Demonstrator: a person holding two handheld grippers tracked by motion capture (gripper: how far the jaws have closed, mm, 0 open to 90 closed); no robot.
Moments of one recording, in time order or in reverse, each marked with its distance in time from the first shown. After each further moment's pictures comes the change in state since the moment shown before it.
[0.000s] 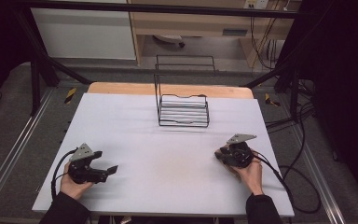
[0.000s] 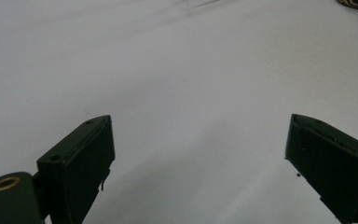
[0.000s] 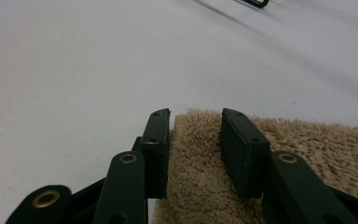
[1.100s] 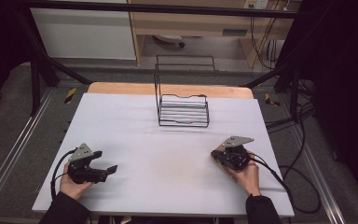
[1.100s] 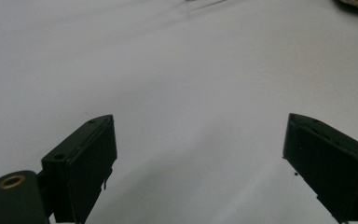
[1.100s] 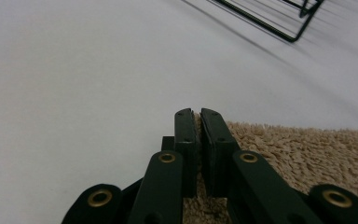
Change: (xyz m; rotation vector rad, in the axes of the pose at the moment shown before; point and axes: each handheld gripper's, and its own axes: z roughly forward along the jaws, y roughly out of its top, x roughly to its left) left arm 0.000 0.001 -0.002 -0.006 0.001 0.005; right arm 0.025 0.008 -0.010 -0.058 0.041 -0.078
